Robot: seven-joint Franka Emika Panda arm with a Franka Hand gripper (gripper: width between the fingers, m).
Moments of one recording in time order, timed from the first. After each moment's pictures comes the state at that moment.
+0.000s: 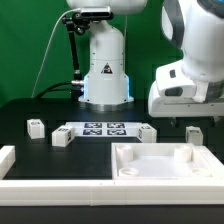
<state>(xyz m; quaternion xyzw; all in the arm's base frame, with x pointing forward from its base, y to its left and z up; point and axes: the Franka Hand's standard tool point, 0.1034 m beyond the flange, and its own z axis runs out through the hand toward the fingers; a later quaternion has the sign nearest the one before) 0.416 0.169 0.041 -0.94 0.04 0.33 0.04</state>
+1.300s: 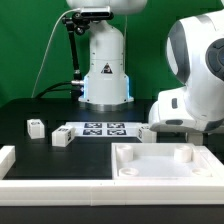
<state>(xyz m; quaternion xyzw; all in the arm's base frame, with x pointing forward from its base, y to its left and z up) 0.397 0.174 0.008 -0.91 0.04 0.41 0.03</state>
